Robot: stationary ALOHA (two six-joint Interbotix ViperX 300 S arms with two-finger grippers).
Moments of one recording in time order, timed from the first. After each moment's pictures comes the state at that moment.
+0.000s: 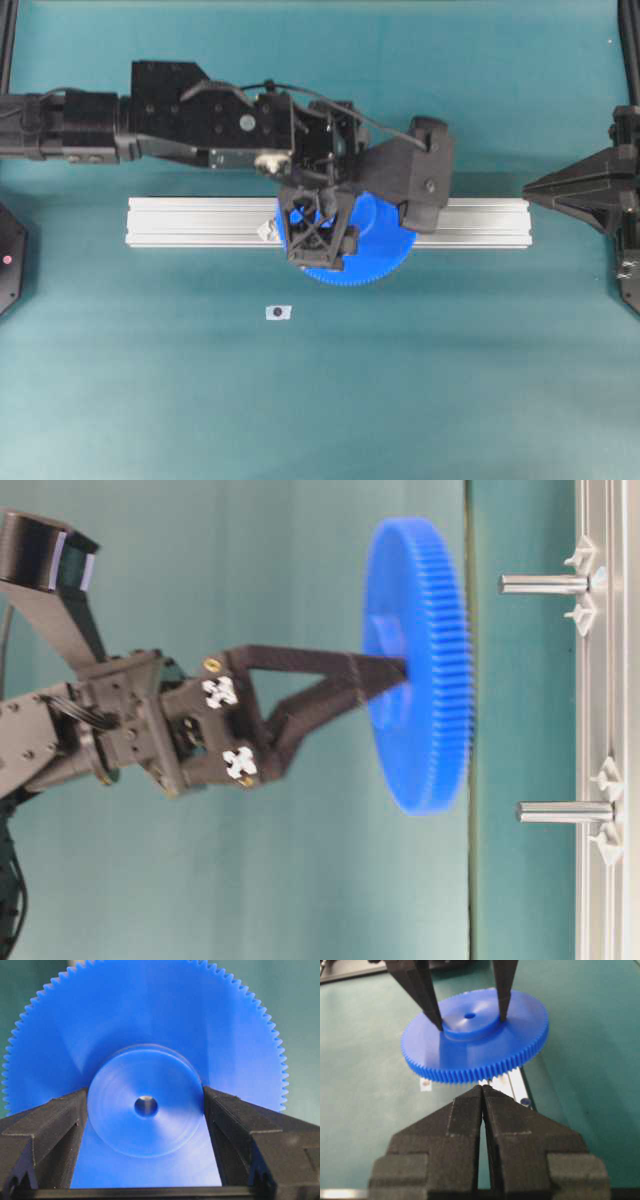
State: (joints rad) left arm 0.05 0.24 -0.16 0.02 1.07 0.22; right arm -0.09 -1.06 1.23 0.05 0.05 0.10
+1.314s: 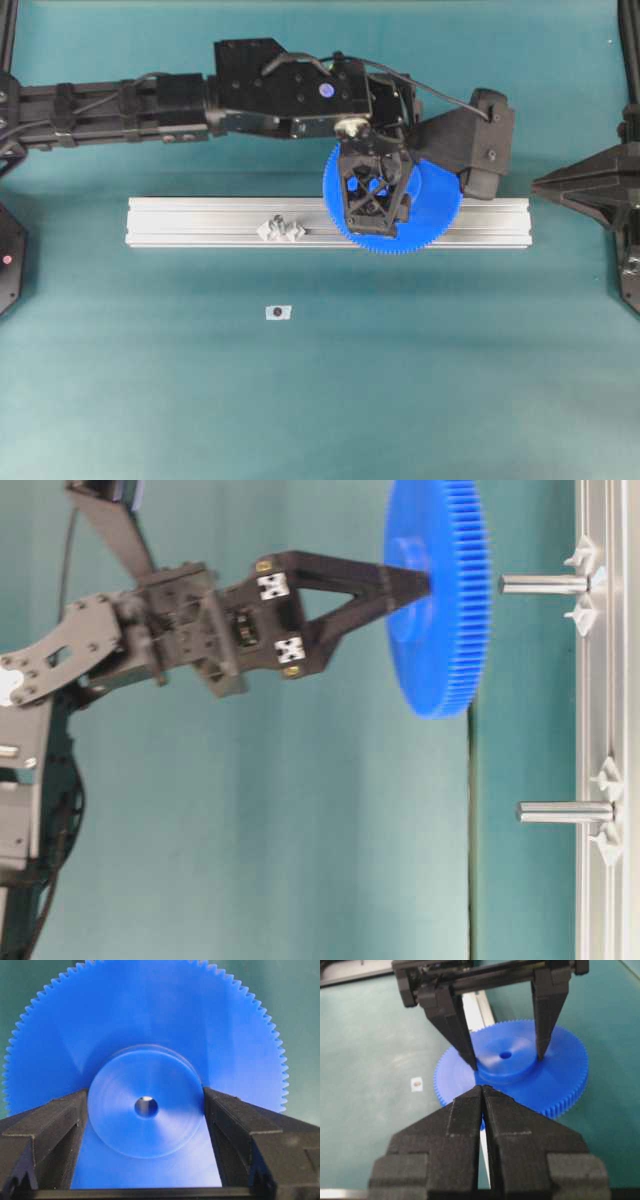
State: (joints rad) left arm 0.12 0.47 -0.42 0.02 1.14 0.29; right arm -0.12 -1.11 1.27 0.05 0.05 0.10
